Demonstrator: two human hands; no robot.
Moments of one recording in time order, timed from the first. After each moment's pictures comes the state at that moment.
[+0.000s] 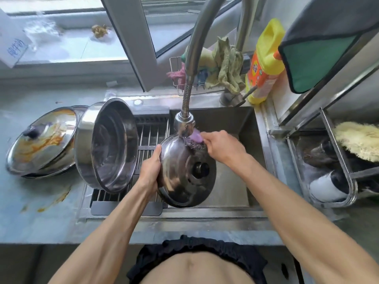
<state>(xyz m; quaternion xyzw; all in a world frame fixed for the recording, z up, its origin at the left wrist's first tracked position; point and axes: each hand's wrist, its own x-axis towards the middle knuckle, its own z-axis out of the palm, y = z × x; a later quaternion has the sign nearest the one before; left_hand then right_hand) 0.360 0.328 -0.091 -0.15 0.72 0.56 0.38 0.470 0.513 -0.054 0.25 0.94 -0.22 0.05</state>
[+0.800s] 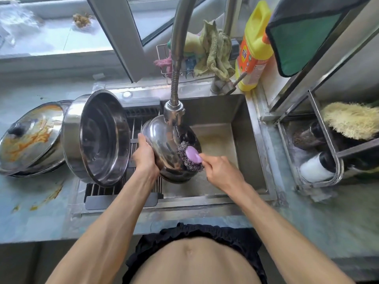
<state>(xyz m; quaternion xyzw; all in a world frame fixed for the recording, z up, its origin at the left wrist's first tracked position) 0.365 0.348 -0.080 -0.26 0.65 0.65 0.30 0.545 0.458 -0.103 0.30 0.90 -0.33 0.01</state>
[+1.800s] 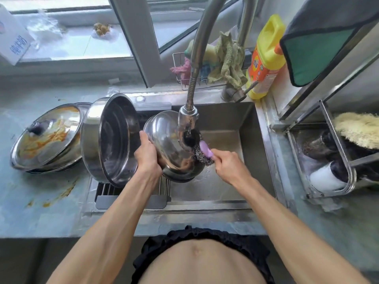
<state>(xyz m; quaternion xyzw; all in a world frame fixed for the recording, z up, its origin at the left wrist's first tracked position) 0.348 0.336 -0.064 -0.26 0.64 0.68 0.26 0.522 0.475 -0.108 0.33 0.88 -0.34 0.00</state>
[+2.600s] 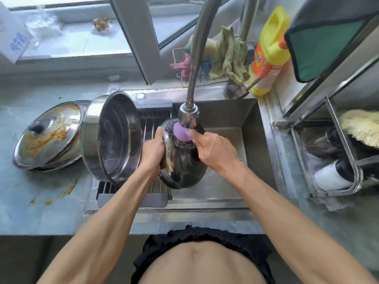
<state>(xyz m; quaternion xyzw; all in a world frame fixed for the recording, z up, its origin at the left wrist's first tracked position) 0.339 0.337 -0.074 -0.09 0.79 0.52 0.32 0.474 0.463 -0.064 0.19 0.95 -0.22 -0.08</state>
